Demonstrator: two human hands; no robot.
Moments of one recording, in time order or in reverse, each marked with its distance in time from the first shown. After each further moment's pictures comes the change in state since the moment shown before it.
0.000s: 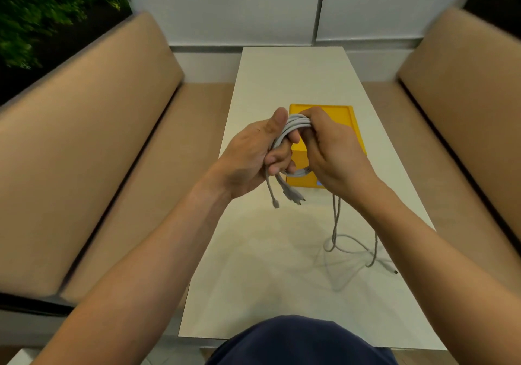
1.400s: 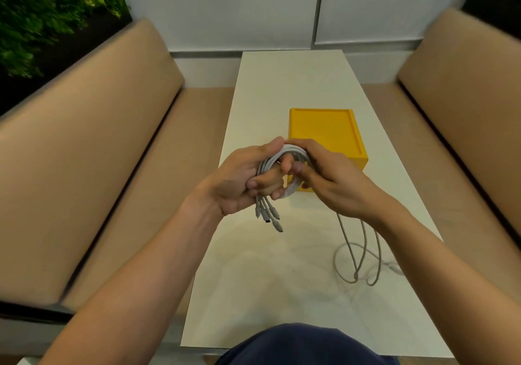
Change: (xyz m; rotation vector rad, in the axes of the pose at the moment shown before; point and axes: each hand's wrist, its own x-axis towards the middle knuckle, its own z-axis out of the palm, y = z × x) left_hand -0.005 -0.014 -0.026 -0.117 -0.242 -0.187; right_hand -0.016 0.017 0.000 0.149 -0.320 0.091
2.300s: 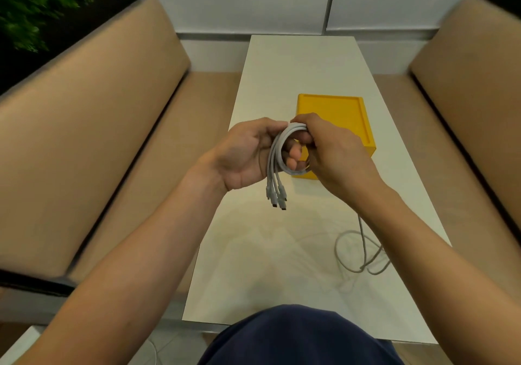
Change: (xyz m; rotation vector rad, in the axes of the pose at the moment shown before) left_hand -0.001 0.011 0.005 -0.029 0.130 -0.032; right_hand 0.008 -0.030 0.009 -0.300 0.171 0.068
